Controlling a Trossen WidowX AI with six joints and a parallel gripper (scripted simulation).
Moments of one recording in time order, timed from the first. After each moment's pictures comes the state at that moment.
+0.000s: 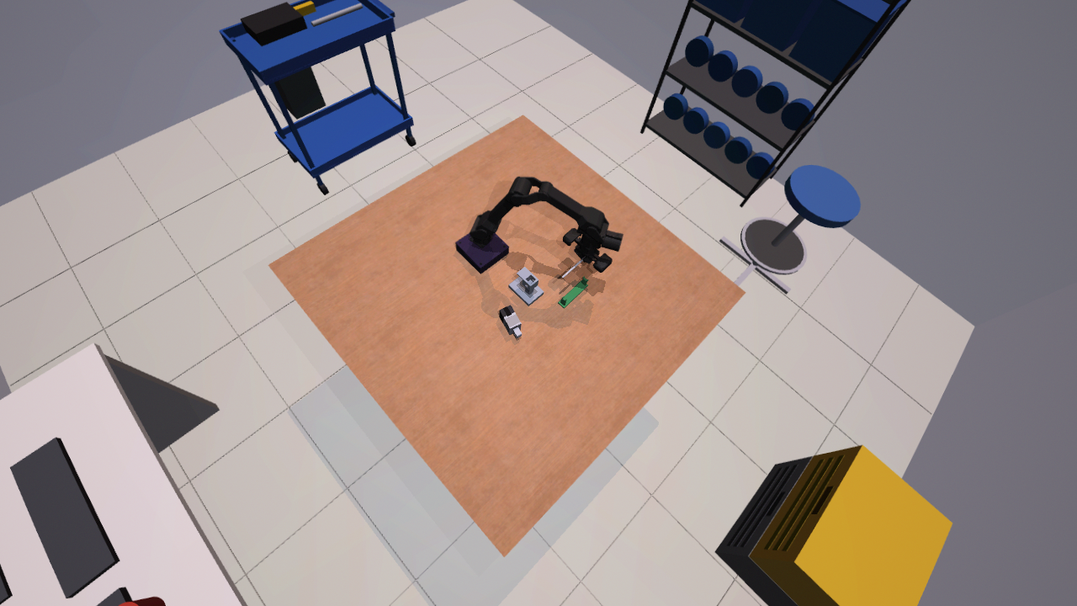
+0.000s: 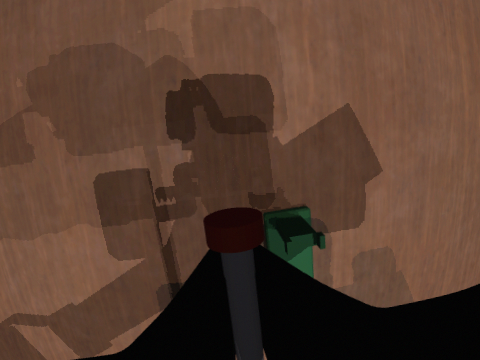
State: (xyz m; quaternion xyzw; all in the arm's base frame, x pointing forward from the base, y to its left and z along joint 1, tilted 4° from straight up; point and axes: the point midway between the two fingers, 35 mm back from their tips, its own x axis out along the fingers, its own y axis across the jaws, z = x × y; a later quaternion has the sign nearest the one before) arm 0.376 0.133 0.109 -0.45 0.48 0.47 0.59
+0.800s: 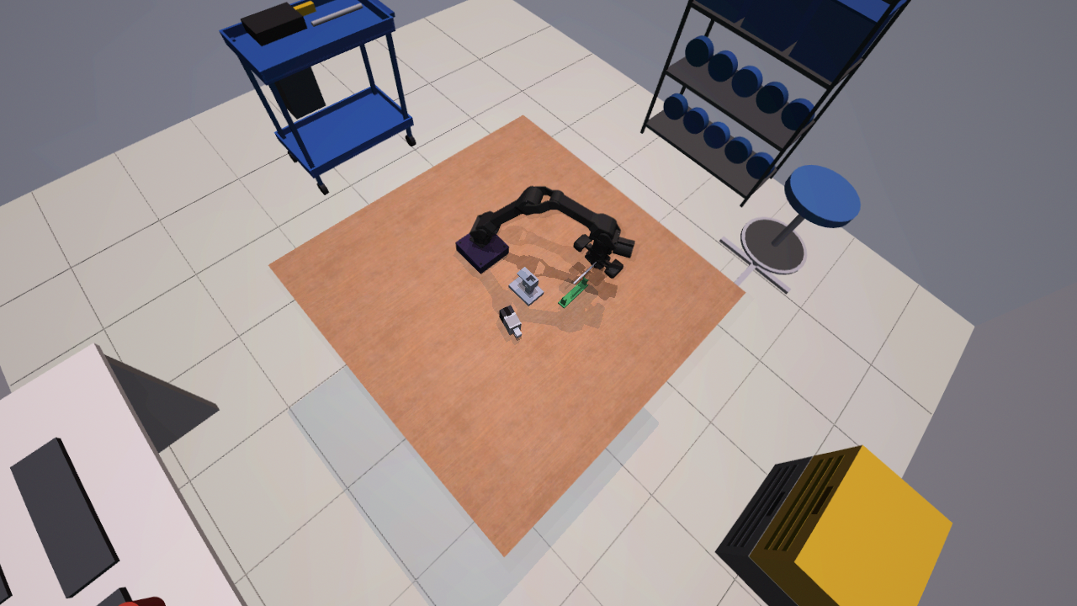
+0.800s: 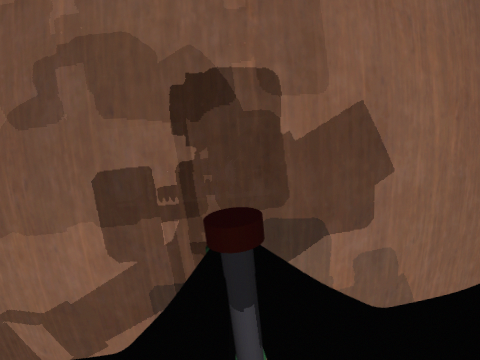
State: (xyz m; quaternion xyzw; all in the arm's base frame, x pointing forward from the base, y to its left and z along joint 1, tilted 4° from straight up) arm 0.418 0.141 0.106 -0.45 0.48 0.47 0.59
